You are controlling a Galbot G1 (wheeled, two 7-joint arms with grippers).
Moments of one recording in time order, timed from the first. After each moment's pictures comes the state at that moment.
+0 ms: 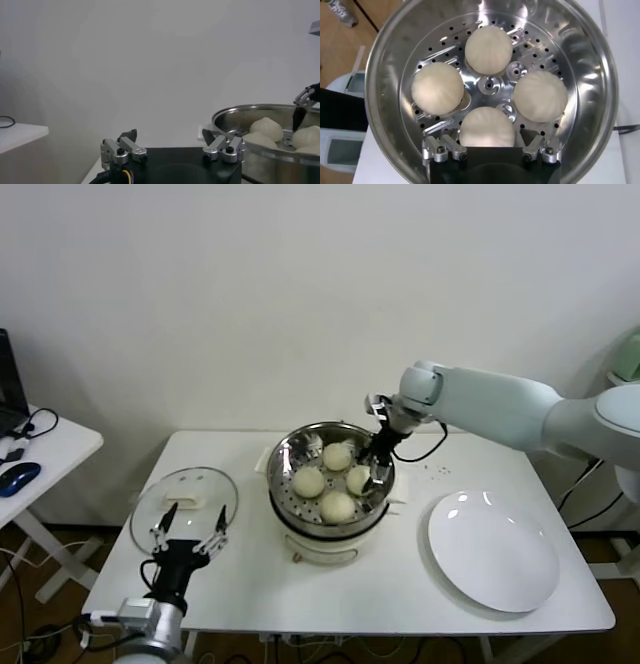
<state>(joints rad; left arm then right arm) 1.62 -1.43 -0.58 -2.19 -0.08 0.16 -0.03 0.57 1.15 -1.55 0.98 0.84 -0.26 -1.04</state>
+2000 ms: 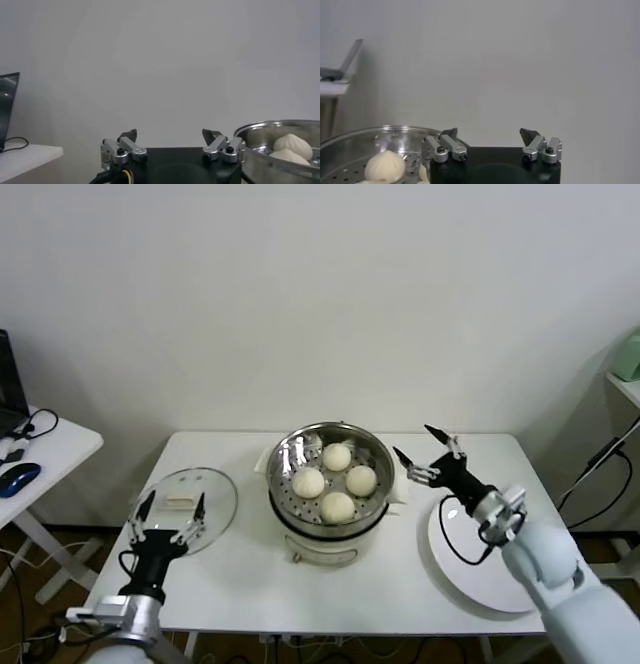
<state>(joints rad) 1.57 -1.44 -0.69 -2.11 -0.11 0.02 0.06 -1.07 0.90 0.35 1.83 0.47 -0.05 -0.24</state>
